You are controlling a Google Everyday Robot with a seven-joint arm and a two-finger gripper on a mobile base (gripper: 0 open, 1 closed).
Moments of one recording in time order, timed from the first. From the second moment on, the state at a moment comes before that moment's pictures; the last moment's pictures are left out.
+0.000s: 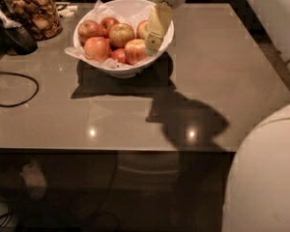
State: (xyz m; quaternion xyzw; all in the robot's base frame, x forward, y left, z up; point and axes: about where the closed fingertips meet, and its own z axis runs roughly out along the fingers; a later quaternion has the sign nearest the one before) arm 0.623 -0.036 0.985 -0.63 0.76 0.02 0.16
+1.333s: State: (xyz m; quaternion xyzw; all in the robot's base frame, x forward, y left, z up) arm 0.620 -0.010 0.962 -0.61 0.78 0.06 0.14
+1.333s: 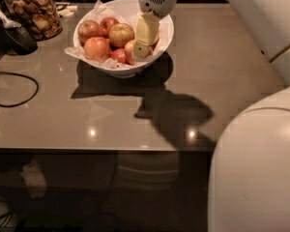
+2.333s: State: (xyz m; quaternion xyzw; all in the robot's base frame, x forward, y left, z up) arm 0.644 -0.012 0.956 -0.59 0.79 0.06 0.13
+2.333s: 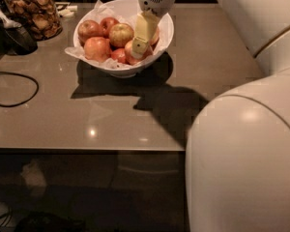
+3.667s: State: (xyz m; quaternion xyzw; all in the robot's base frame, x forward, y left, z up) arm 0.649 -0.008 0.934 -0.58 0.81 0.09 0.11
